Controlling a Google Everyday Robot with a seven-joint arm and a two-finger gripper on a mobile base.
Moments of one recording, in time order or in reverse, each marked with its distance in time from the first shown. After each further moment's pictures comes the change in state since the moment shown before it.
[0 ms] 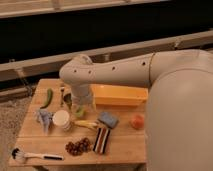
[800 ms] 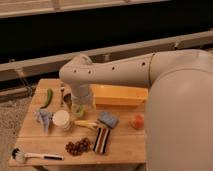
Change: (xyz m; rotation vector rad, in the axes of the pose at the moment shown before) arm 0.001 -0.001 0.002 0.015 -0.003 0.010
